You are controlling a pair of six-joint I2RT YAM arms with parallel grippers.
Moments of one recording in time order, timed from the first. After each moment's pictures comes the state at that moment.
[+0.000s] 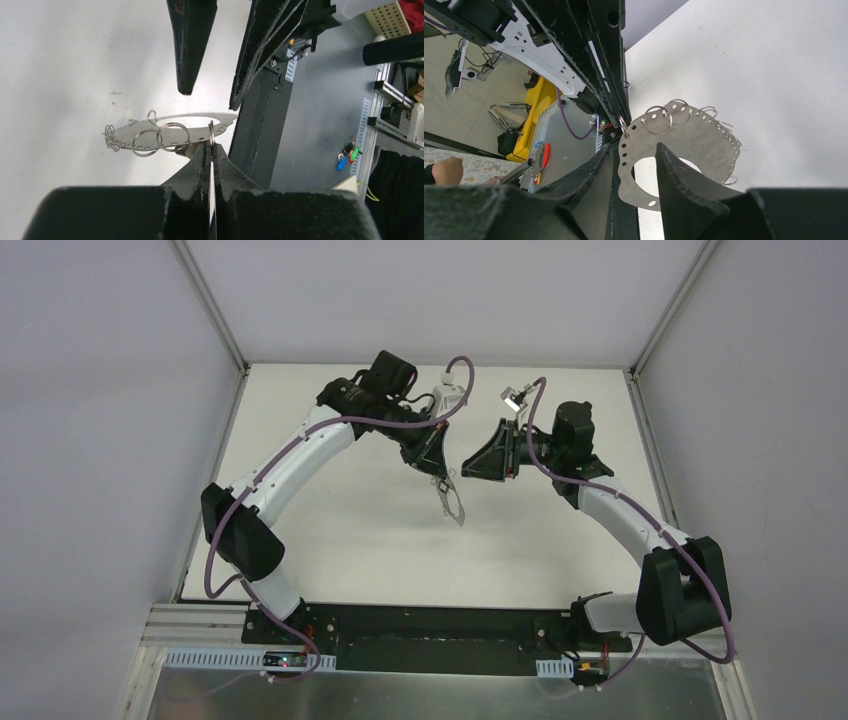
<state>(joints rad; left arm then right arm) -0.62 1.68 1.72 -0.92 0.82 0.11 0.33 1.34 0.86 0.33 -1.20 0.55</state>
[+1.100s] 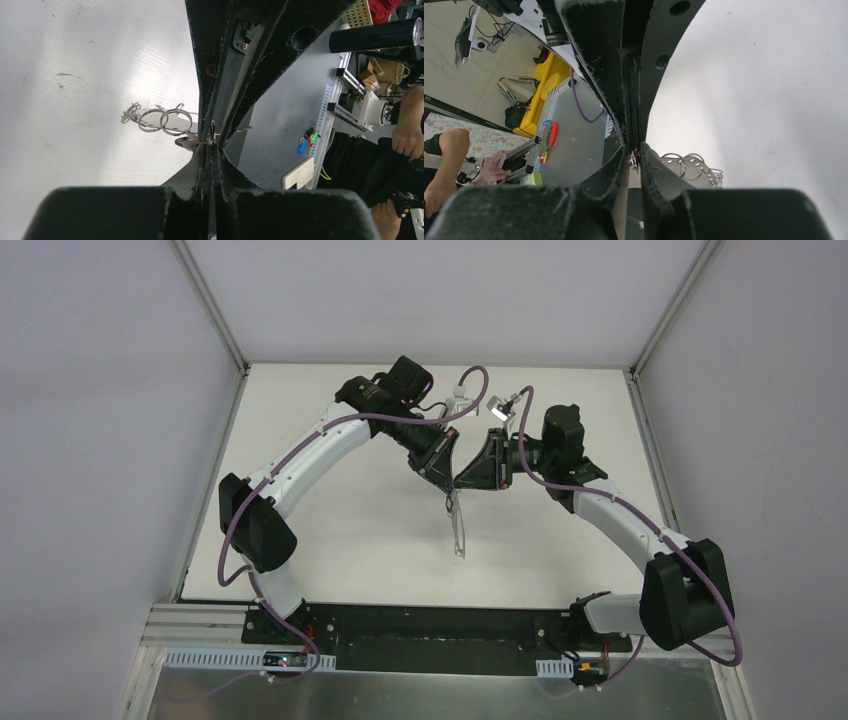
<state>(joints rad) -0.67 1.76 1.80 -1.08 0.84 0.06 0.40 1.32 0.86 0.27 -1.23 0.48</state>
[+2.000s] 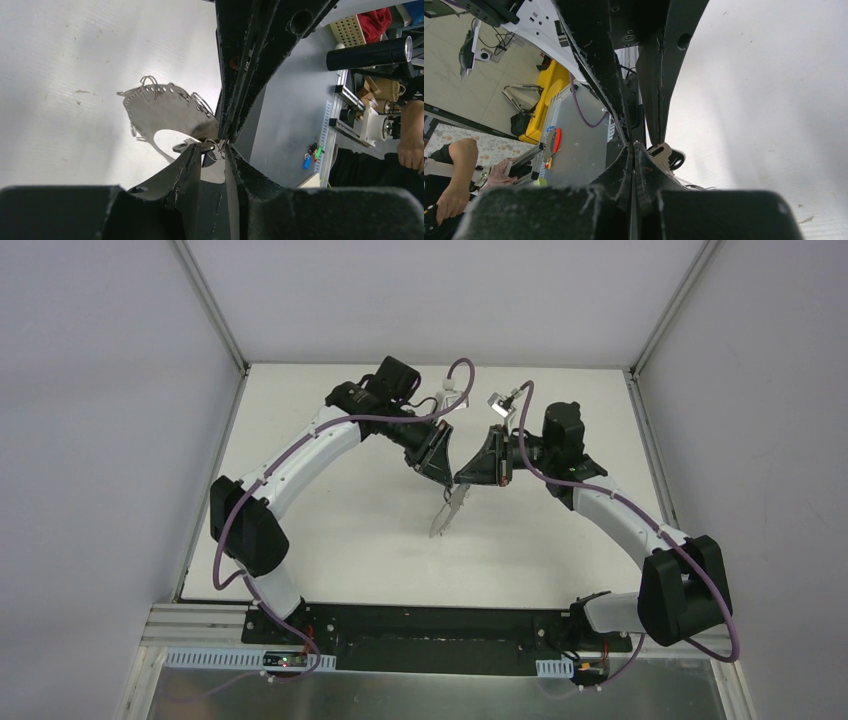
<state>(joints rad) -0.62 1.72 1.70 -0.94 0.89 0.03 0.39 1.34 0.88 0.26 -1.22 0.51</state>
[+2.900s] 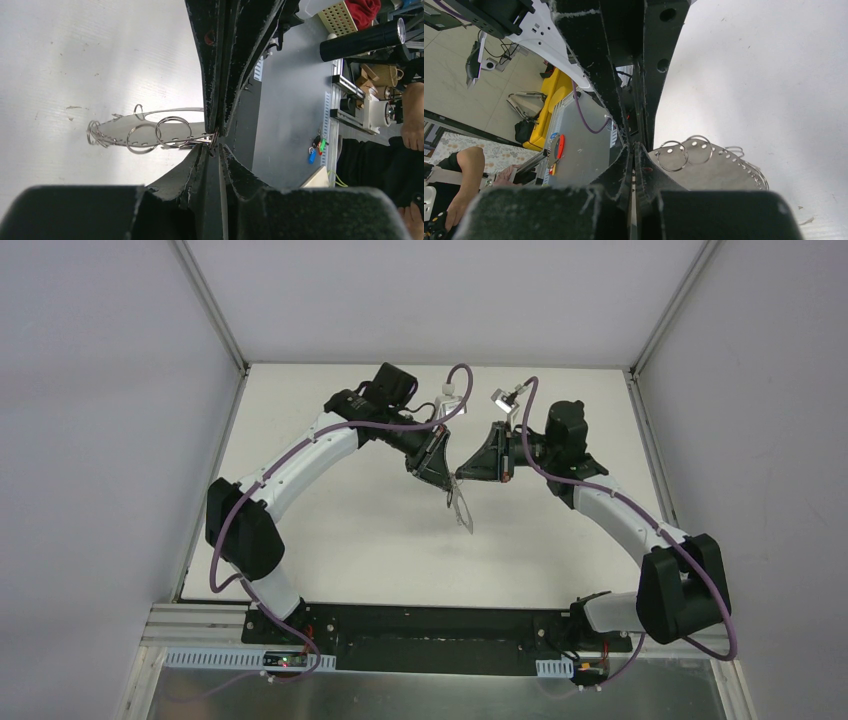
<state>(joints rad) -0.61 1.68 1.59 -0.83 0.98 0.08 0.37 1.34 0.88 0.33 -1.22 0.59</state>
